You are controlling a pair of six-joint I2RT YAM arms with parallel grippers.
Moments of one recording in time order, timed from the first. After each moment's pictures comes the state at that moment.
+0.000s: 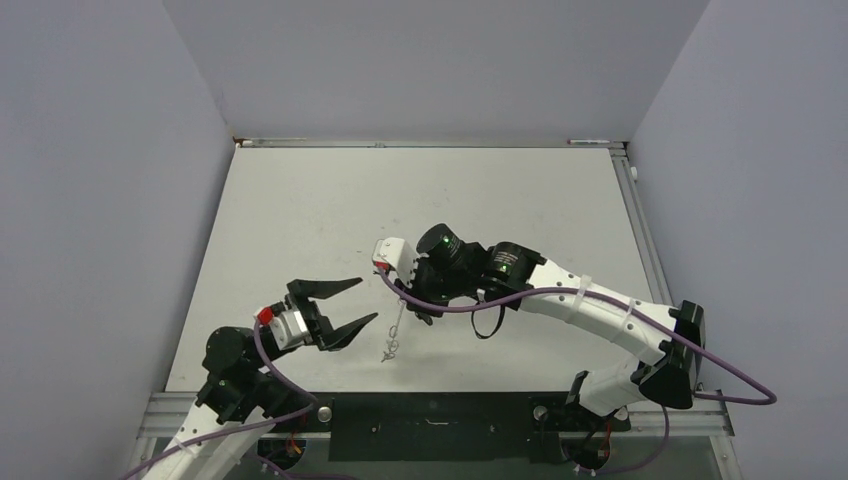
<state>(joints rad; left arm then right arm) -0.59 0.17 0.35 0.21 0.53 0.02 1.08 1.42 1.36 -0.72 -0.21 -0.18</state>
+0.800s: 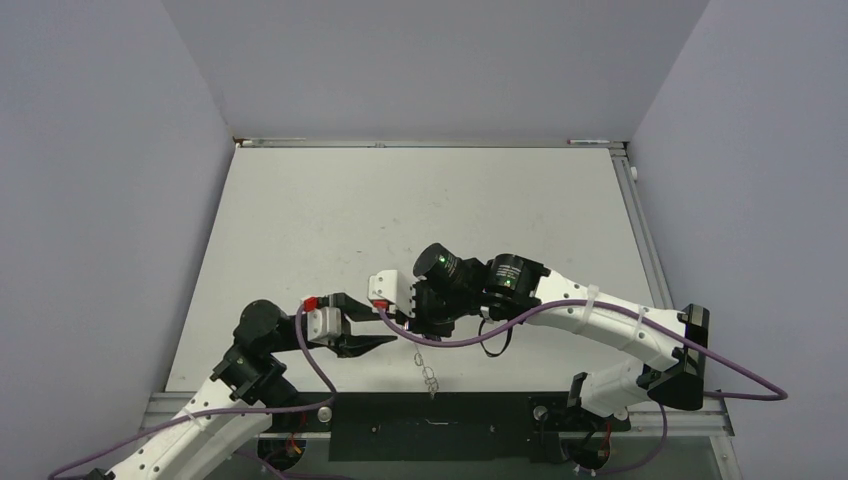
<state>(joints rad) -0.67 0.41 0.36 0.18 0.79 0.02 1.18 1.40 1.39 -0.88 -0.22 -0.32</state>
